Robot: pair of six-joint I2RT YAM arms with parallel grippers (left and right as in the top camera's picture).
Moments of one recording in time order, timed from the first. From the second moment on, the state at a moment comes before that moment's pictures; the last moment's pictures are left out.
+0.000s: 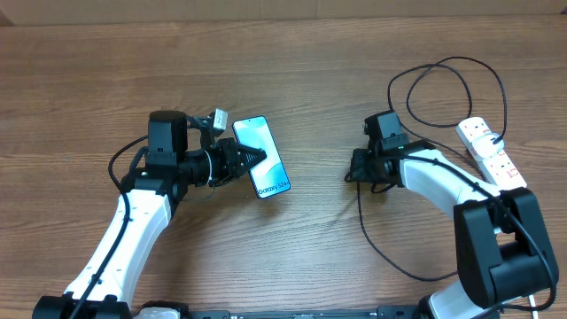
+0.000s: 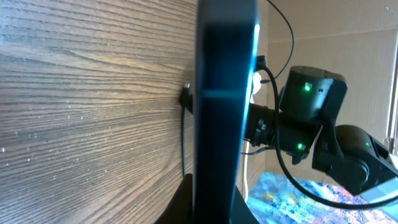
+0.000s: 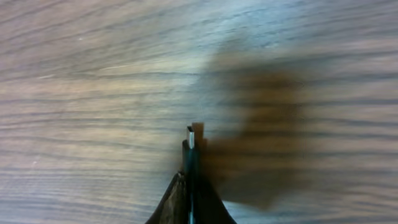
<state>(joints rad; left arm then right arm) -0.11 1.38 0.82 -0.29 0.89 -0.64 0.25 1.76 0.93 -0.45 -0.15 0.38</state>
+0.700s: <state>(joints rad) 0.03 1.44 0.81 0.12 1.14 -0.73 0.20 1.77 0.98 -0.94 -1.26 -0.40</state>
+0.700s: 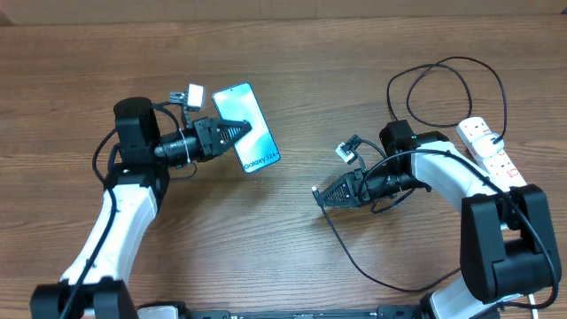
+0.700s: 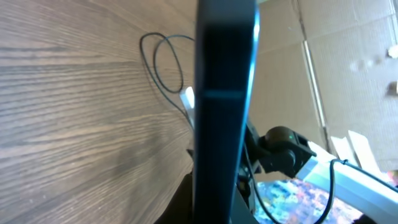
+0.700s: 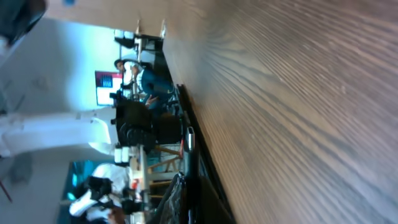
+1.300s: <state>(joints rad) -0.07 1.63 0.81 0.30 1.19 -0.89 0.33 1.76 0.98 -0.58 -1.33 -0.17</state>
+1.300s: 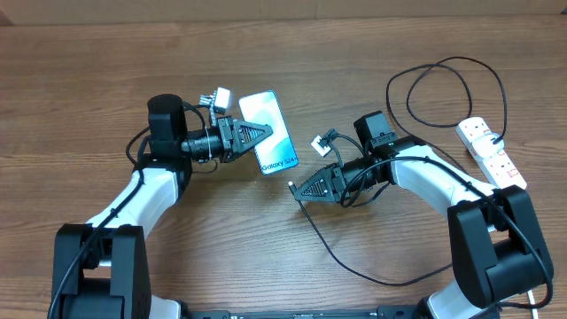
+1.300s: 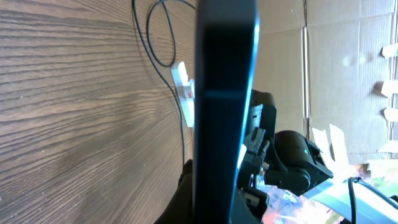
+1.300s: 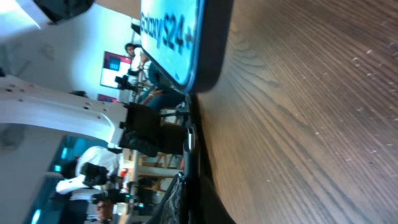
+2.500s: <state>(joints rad) -0.07 1.63 0.81 0.50 1.23 -1.05 0.33 1.76 0.98 -0.25 -1.46 0.14</state>
